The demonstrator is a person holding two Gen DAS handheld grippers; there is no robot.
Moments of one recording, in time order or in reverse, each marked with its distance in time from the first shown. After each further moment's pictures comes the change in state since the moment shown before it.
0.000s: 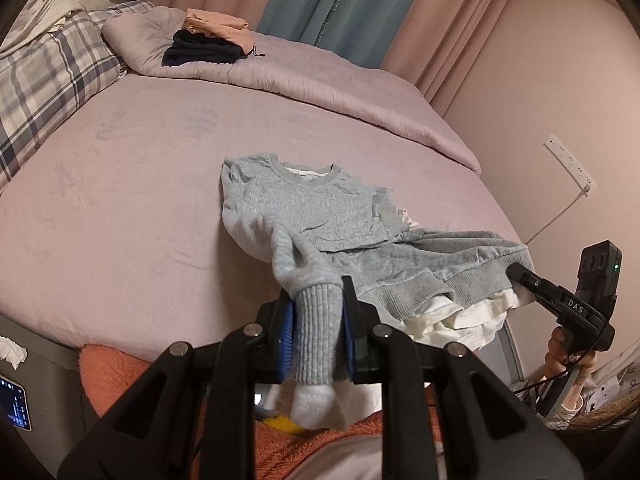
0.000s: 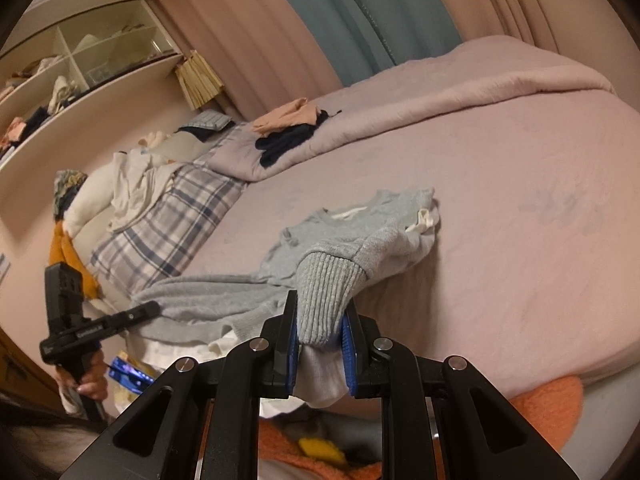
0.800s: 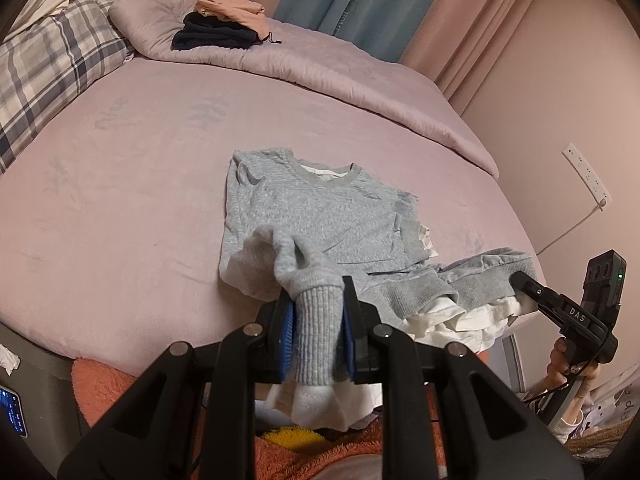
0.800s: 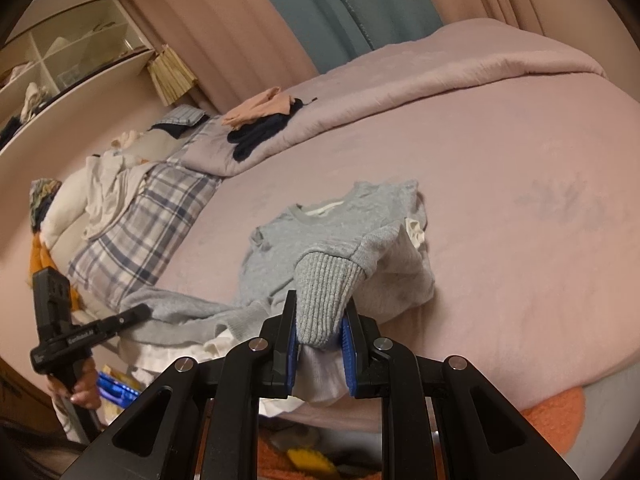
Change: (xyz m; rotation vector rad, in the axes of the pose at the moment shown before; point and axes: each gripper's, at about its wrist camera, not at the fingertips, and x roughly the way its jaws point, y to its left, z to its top) left arm 0.038 0.012 0.018 -0.053 0.032 0.028; right arm 0.028 -0.016 0.012 0.052 0.043 -0.062
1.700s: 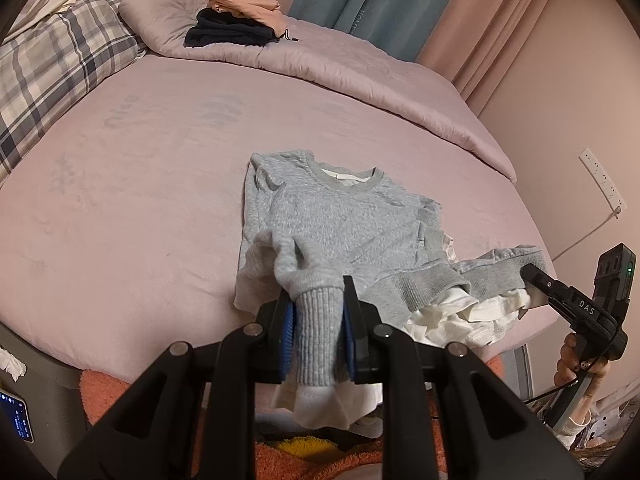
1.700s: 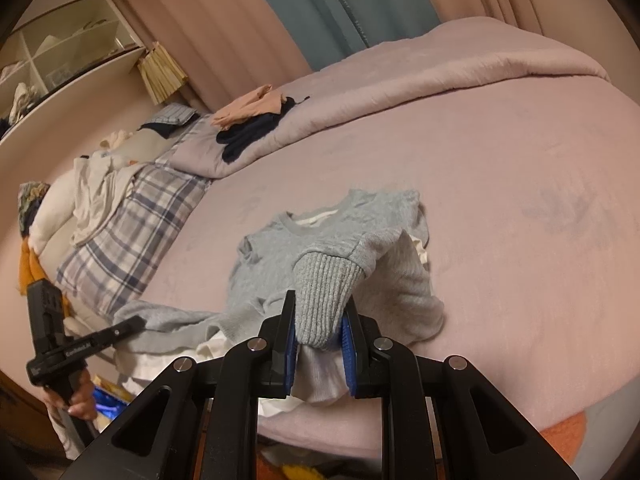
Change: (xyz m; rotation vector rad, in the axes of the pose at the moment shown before) left arm 0.016 0.008 0.011 -0.018 0.006 0.054; right arm 0.022 0.010 0.013 0.010 0.006 -0.035
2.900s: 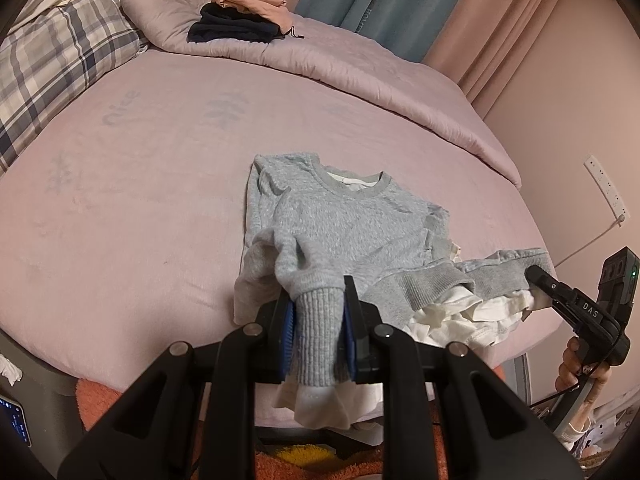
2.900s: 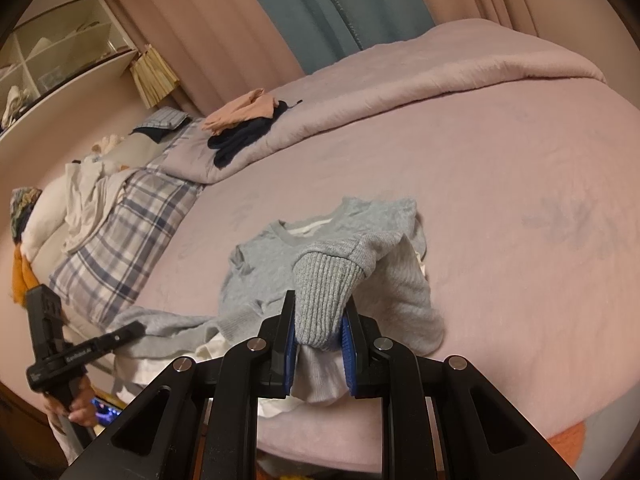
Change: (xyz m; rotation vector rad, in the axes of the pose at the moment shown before) left arm 0.014 0.007 0.010 -0.018 0.006 -0.001; right arm 0.011 0.001 0.011 0.014 -0.008 -0.032
